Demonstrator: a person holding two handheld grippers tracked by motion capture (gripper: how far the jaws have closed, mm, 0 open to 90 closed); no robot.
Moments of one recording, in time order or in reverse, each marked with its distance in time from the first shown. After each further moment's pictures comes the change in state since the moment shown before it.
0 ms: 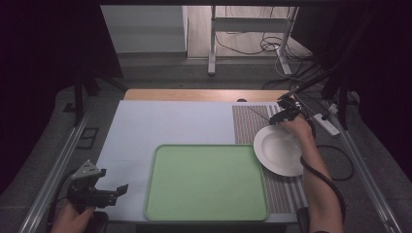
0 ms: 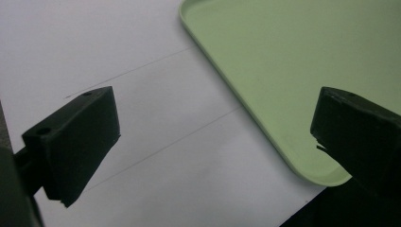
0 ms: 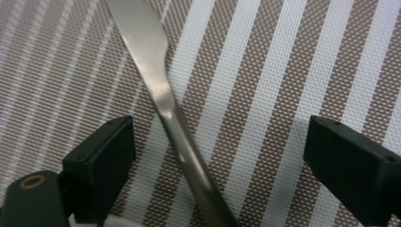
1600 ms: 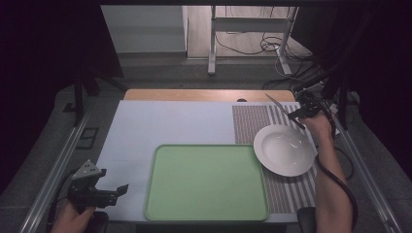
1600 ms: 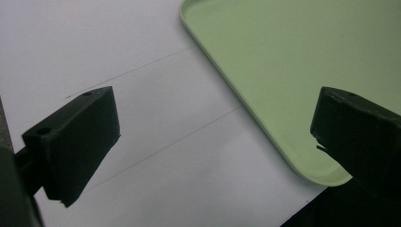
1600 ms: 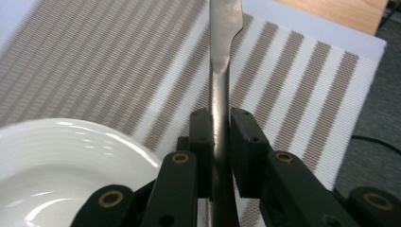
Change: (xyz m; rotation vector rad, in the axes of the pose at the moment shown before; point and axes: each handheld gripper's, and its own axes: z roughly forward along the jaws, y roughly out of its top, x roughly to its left) left arm -0.001 0.000 0.000 0.002 0.004 0.005; right arm -0.037 -0.022 -0.060 -0.191 0.125 -0.108
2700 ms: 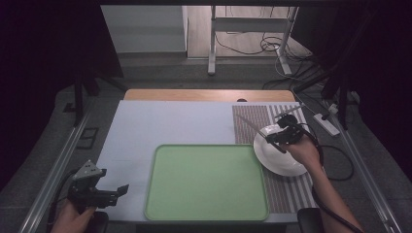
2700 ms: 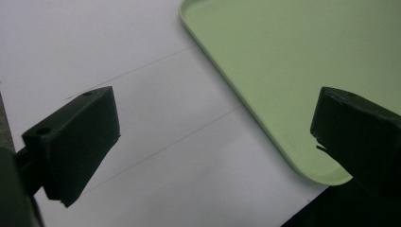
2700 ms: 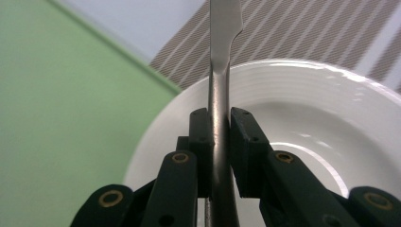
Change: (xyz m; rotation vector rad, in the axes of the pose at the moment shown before) left arm -0.001 0.000 0.000 0.005 0.006 0.014; right arm 0.129 -0.050 -0.028 -0.018 0.171 -0.140
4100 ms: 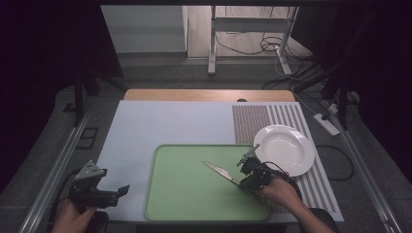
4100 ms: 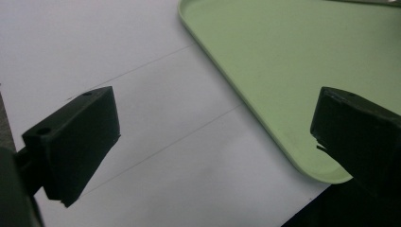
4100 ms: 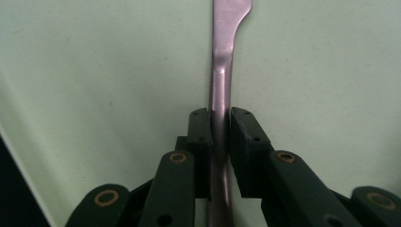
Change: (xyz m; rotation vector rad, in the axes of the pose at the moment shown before) left arm -0.002 0.001 0.001 0.010 0.006 0.016; right arm 0.138 -0.049 0.044 0.275 0.145 -0.249
